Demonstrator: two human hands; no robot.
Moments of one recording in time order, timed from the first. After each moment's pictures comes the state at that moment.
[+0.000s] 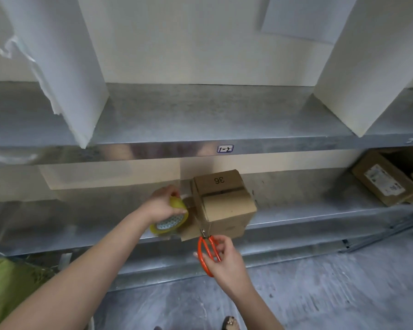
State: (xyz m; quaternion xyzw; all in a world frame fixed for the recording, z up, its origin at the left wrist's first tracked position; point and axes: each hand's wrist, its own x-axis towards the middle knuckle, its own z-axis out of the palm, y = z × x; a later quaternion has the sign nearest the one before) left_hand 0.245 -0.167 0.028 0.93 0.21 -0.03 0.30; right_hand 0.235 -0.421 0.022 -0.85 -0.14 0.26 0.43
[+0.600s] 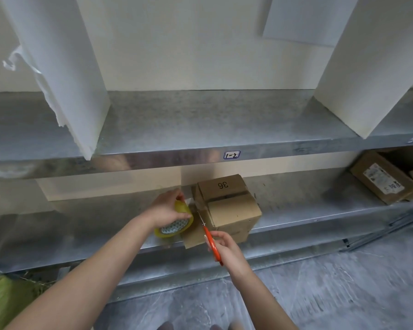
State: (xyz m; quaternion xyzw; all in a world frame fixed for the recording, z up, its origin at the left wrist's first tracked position) left_hand 0.256 -0.155 0.022 0.93 0.18 -0.04 0.31; right_hand 0.264 -0.389 0.008 -0.75 -0.03 0.37 0.55
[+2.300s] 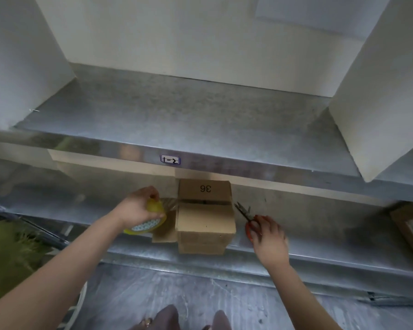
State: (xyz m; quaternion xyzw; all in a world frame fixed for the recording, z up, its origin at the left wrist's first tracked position) left_hand 0.254 -0.205 0.026 0.90 0.33 0.00 0.29; right_hand 0.488 -0.502 -0.060 -0.94 -0.29 0.09 0.16
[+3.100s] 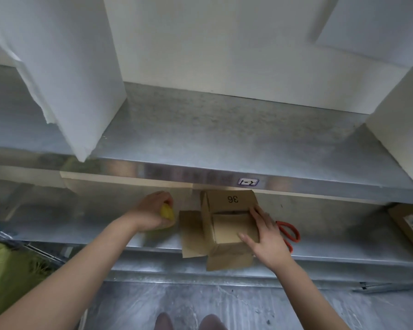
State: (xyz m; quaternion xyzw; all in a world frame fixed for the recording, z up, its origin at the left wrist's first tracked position) left_hand 0.231 -0.123 0.021 0.92 0.24 -0.06 0.31; right_hand 0.410 -0.422 0.014 -0.90 -0.36 0.16 0.18
